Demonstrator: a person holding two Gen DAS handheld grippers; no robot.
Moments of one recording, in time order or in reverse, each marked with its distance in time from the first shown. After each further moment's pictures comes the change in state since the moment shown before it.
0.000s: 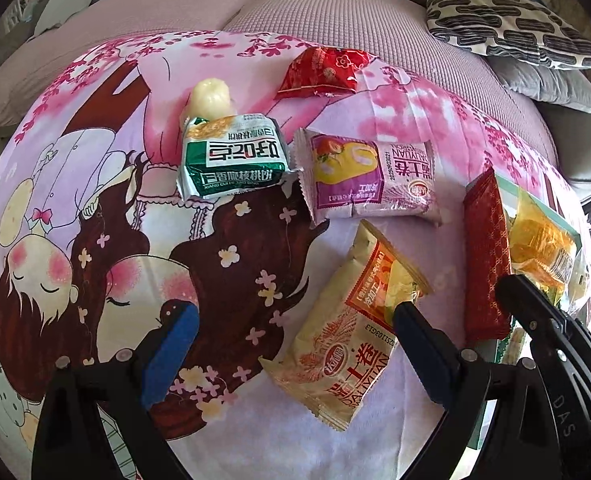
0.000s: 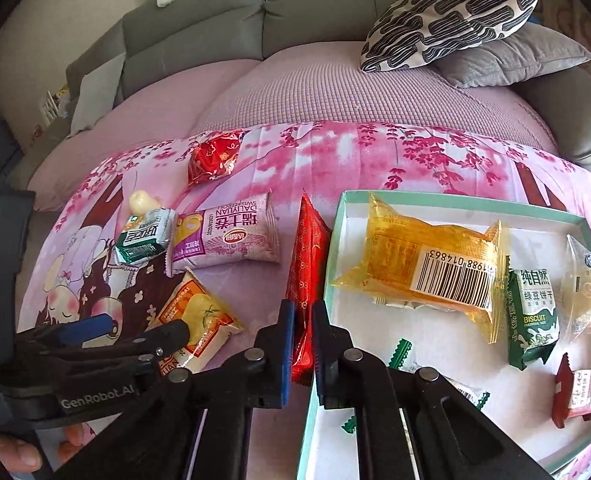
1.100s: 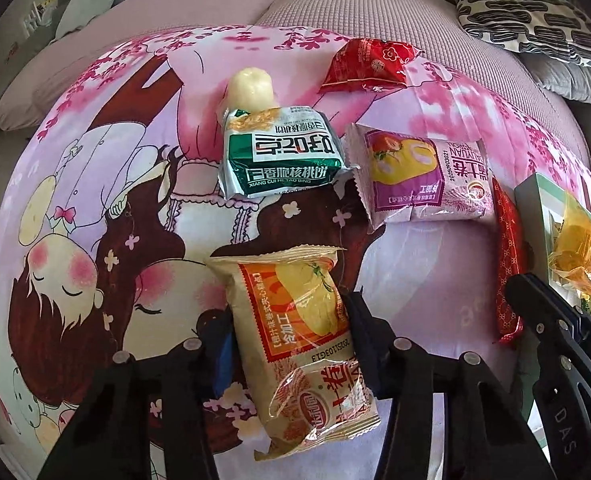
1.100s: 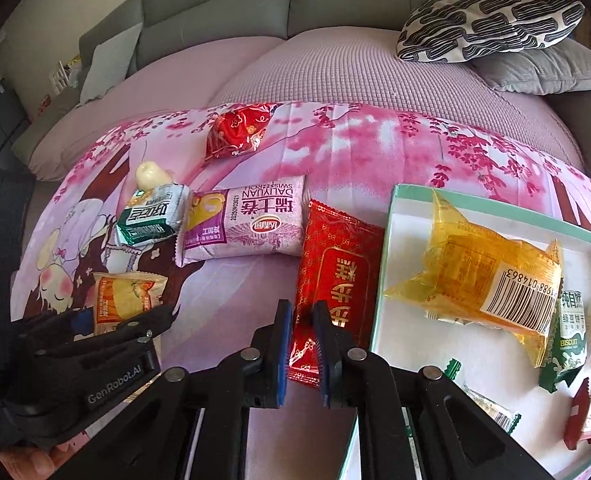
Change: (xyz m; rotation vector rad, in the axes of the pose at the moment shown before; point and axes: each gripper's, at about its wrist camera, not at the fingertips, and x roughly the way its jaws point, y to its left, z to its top) left arm 0.012 0.017 -0.001 -0.029 -0.011 0.116; right arm 0.034 0.027 0.007 -0.088 0.056 -0.010
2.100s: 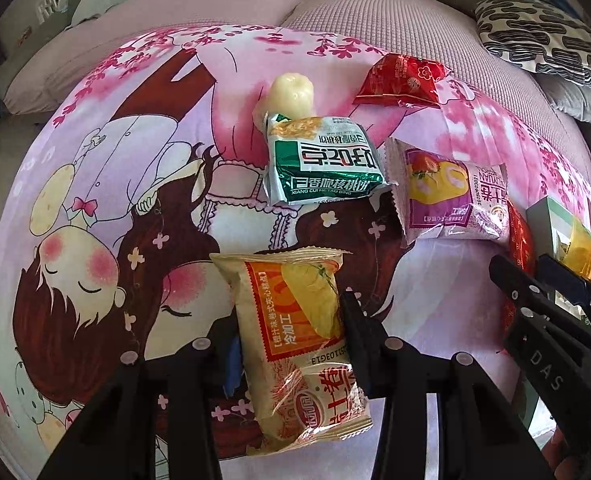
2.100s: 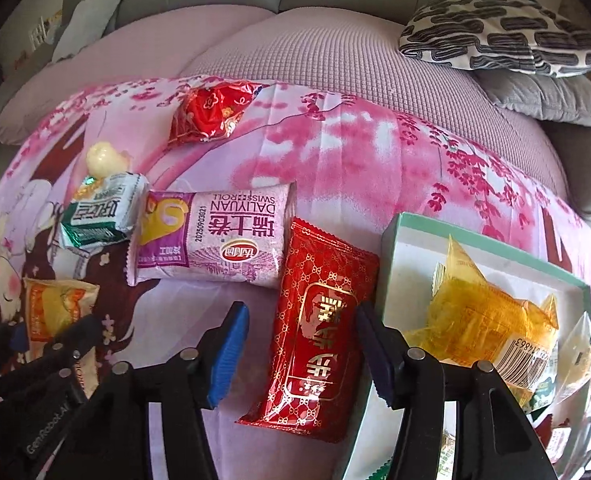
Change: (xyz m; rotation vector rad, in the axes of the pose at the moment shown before) left arm -0.001 0.040 0.012 -0.063 -0.004 0.008; right arm 0.035 0.025 0.023 -0.152 0.115 -0.224
